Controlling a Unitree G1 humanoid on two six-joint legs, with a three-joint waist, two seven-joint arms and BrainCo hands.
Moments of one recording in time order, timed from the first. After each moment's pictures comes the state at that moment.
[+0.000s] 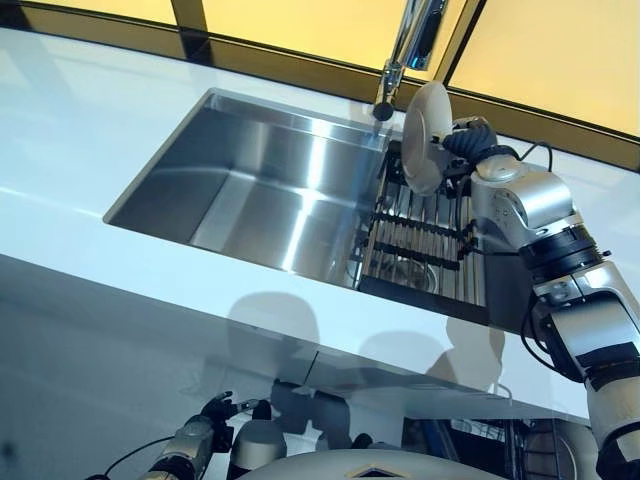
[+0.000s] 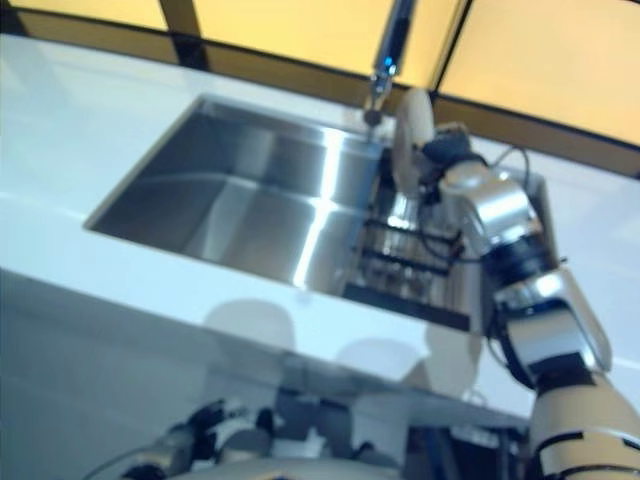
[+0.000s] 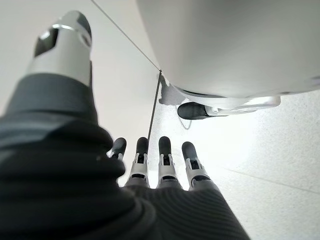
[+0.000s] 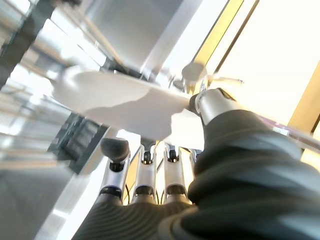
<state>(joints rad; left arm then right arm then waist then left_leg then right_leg) 0.01 0.30 -0.29 1.04 -0.29 0.08 -0.01 -0.94 -0.65 0.40 0.40 0.53 0.66 -0.35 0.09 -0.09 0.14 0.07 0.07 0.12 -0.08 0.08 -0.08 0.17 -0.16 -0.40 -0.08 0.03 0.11</state>
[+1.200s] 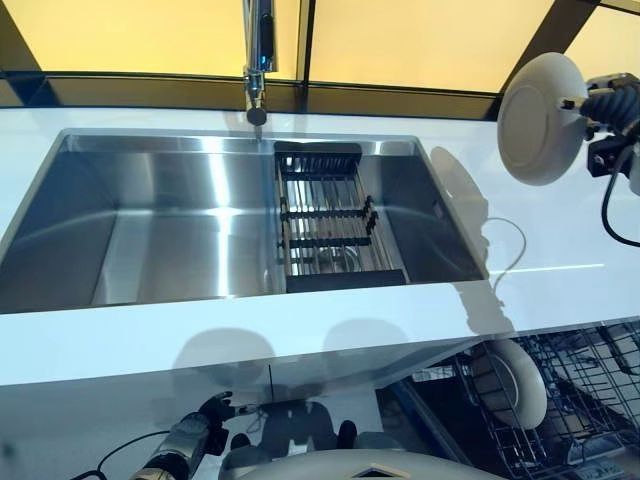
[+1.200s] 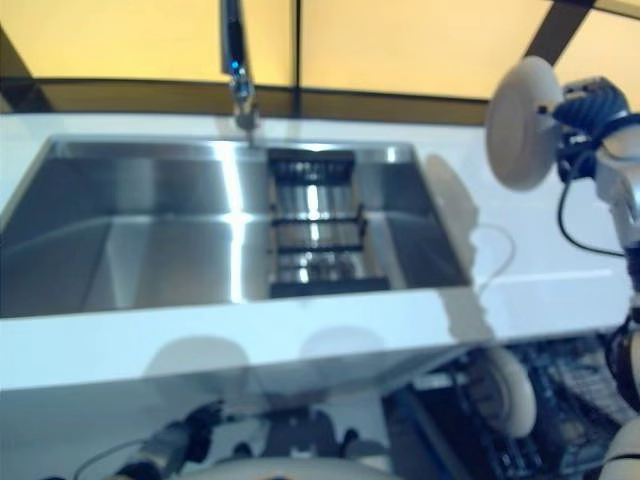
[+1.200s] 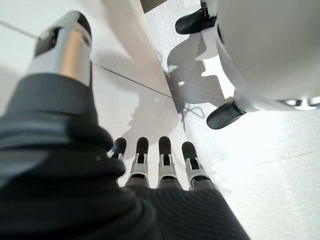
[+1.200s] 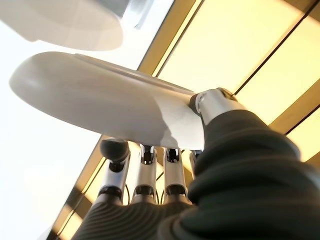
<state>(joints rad) 0.00 0.33 -0.30 1.05 -0.17 0.07 -0.07 -0.84 -1.13 0.27 0.39 0.48 0.58 0.00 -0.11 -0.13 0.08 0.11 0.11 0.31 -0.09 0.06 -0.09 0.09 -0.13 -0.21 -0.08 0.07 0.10</state>
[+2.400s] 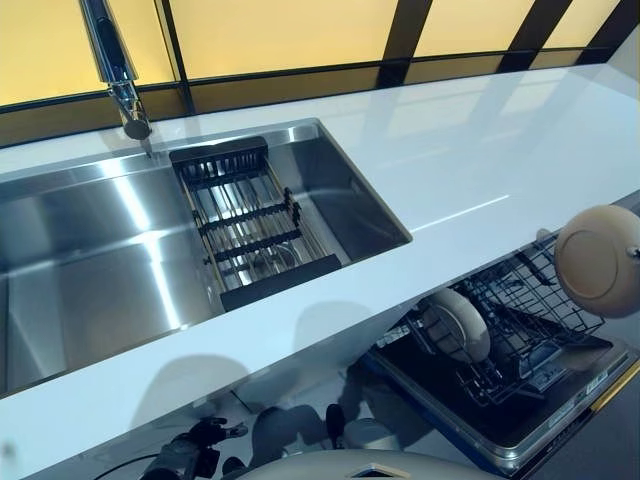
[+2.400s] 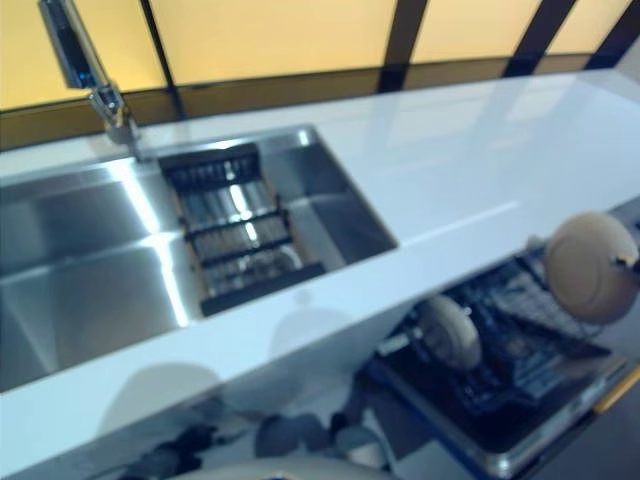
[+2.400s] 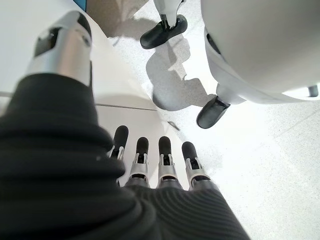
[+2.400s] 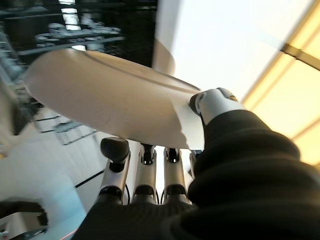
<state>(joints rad) 0.04 0.34 -0.29 1.13 -0.17 0.07 -0.08 0.08 -1.15 -0.30 0.32 0.33 0.41 0.28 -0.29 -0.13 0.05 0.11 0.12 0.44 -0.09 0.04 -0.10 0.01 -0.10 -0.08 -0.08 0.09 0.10</state>
